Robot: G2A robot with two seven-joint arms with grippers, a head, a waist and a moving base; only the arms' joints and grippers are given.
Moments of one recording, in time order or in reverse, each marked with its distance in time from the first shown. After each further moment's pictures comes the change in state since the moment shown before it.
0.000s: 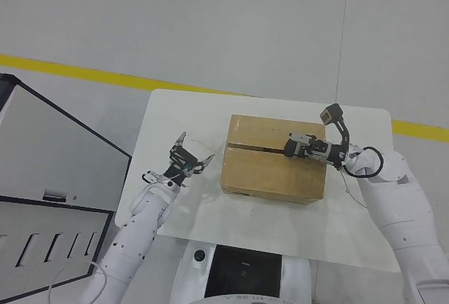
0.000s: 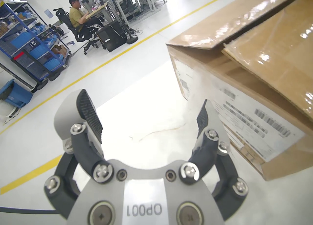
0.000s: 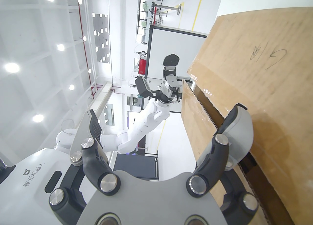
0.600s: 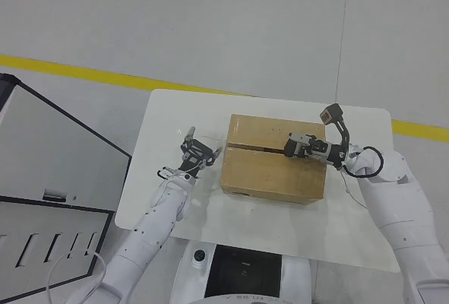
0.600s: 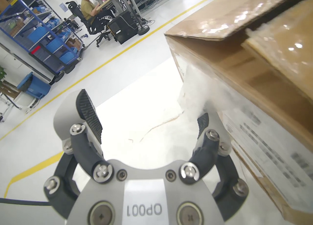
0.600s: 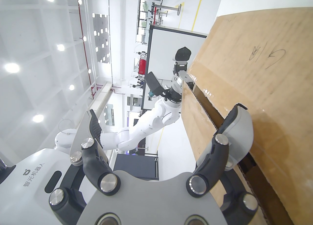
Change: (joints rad) left arm -0.146 -0.061 0.140 0.186 -0.103 0.238 -0.056; right arm 0.000 0.000 0.000 0.000 0.000 0.000 0.000
